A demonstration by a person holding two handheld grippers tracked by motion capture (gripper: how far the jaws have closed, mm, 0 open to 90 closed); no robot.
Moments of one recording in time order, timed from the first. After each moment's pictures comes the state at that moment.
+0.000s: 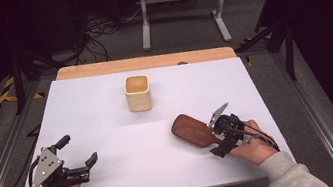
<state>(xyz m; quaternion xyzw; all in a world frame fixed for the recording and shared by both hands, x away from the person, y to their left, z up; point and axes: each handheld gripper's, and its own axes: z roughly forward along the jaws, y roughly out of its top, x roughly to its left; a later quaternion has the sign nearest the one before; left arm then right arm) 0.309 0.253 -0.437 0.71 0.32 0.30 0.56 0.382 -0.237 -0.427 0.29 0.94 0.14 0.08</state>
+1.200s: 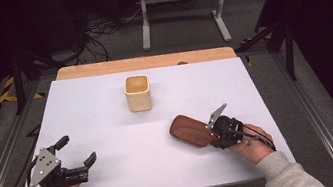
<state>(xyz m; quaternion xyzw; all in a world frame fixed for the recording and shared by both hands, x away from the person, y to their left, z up) 0.308 0.255 -0.436 0.71 0.33 0.29 0.56 0.378 -0.232 -0.422 0.27 0.95 0.15 0.08</state>
